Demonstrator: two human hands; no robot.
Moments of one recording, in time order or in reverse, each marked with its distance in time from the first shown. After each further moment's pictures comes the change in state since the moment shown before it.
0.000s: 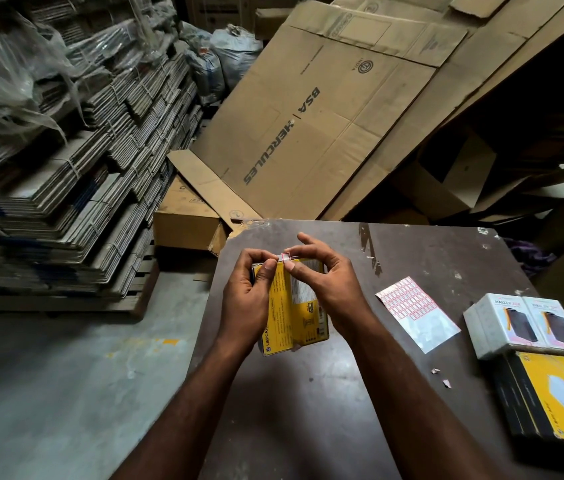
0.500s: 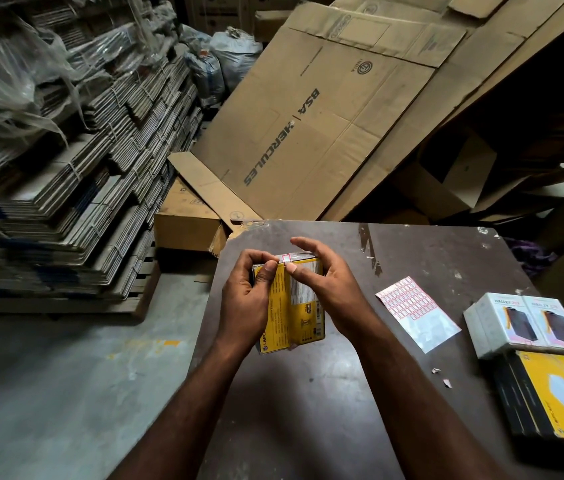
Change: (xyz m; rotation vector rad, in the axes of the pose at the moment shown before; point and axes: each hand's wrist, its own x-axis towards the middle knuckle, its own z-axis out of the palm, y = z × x) left_hand -0.002 0.003 0.000 0.026 0.001 0.025; right_hand -0.003 0.003 -0.007 0.044 -0.104 0.058
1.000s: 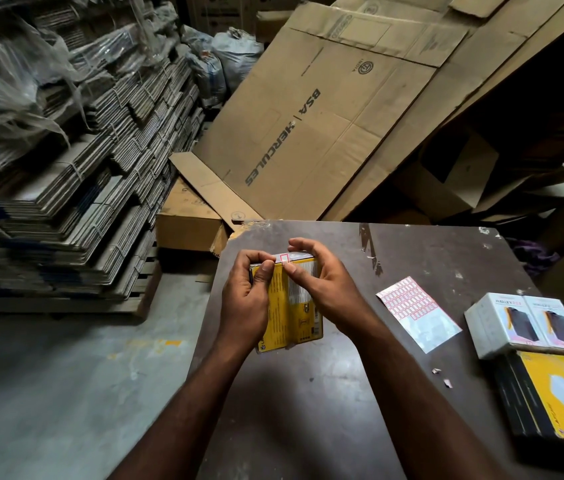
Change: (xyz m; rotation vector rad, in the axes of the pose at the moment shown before) left_hand -0.002 -0.001 0.002 -0.051 0.034 0.004; right_hand -0.002 -0.005 0.001 -0.058 -0.039 -0.015
